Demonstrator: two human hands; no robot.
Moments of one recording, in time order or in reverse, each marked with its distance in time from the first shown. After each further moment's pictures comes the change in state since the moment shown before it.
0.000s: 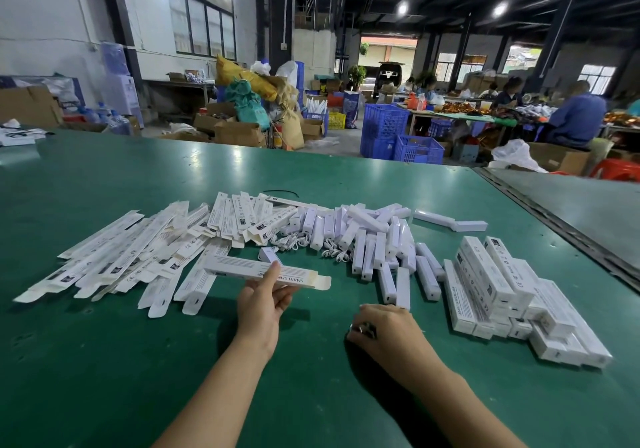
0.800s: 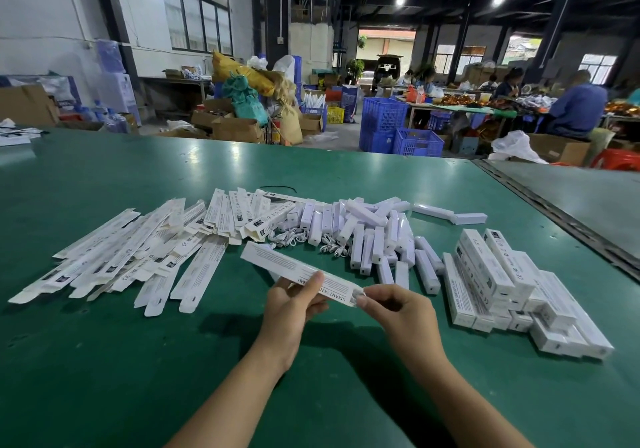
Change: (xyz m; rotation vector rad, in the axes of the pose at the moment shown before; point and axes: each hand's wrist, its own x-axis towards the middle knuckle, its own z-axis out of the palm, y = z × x) left_hand -0.032 -0.015 0.020 0.214 -0.281 0.026; right_hand -0.005 -0.012 -0.013 0.854 0.303 0.381
